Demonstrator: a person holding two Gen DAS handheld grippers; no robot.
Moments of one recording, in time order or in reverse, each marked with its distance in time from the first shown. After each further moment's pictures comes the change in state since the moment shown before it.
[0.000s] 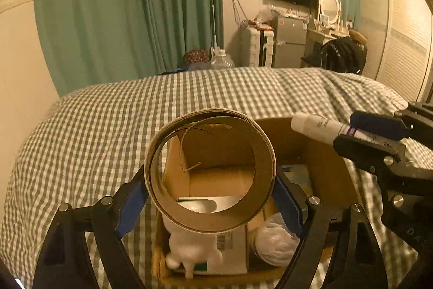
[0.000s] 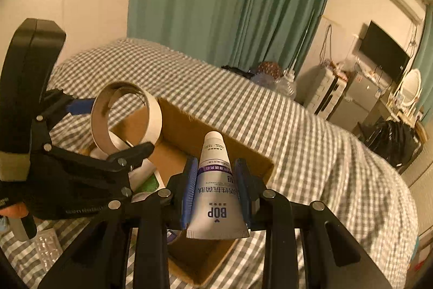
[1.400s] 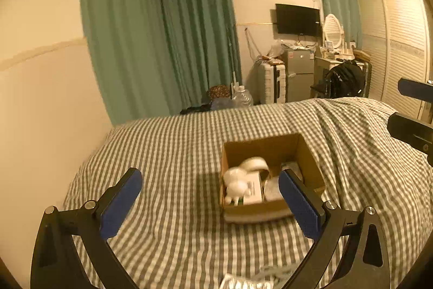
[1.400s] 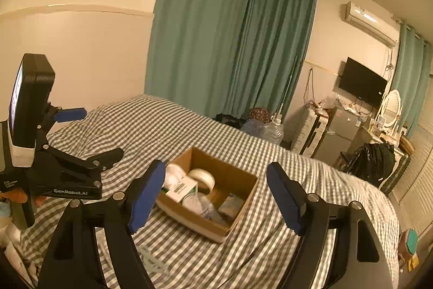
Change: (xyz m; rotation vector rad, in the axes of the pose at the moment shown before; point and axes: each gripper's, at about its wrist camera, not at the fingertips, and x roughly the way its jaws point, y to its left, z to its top) left arm -0.210 0.024 -0.040 0.014 -0.183 0.127; right arm -0.234 0.052 -0.021 0.029 -0.272 -0.042
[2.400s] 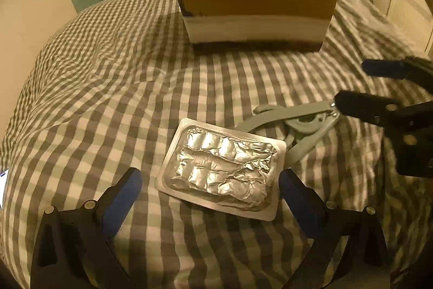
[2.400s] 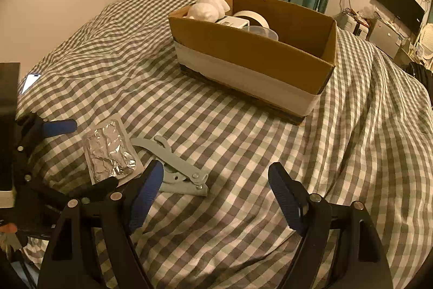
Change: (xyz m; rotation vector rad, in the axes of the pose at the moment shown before) left arm 0.082 -0.049 -0.218 0.044 0.496 -0.074; right arm 0.126 0.055 -0.192 0.080 0.470 0.174
